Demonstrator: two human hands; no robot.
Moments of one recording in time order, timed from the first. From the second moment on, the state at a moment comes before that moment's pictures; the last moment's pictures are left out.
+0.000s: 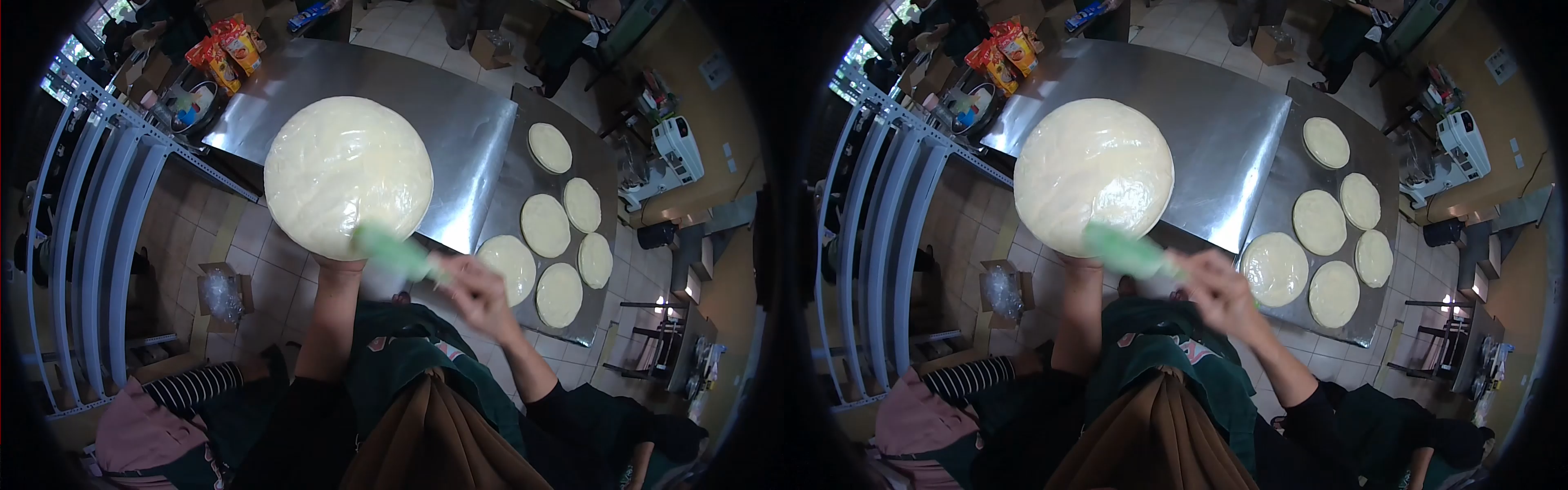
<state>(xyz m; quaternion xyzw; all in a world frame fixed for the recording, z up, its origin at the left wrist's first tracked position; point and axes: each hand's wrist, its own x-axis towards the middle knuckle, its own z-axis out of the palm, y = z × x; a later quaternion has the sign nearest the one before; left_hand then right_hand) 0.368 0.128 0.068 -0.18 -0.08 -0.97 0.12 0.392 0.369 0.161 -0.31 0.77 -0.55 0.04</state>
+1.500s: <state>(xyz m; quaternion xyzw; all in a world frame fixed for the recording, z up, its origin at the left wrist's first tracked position) 0.367 0.143 0.064 -0.15 -0.16 -0.97 0.13 0.376 0.367 0.162 -0.21 0.81 -0.55 -0.03</state>
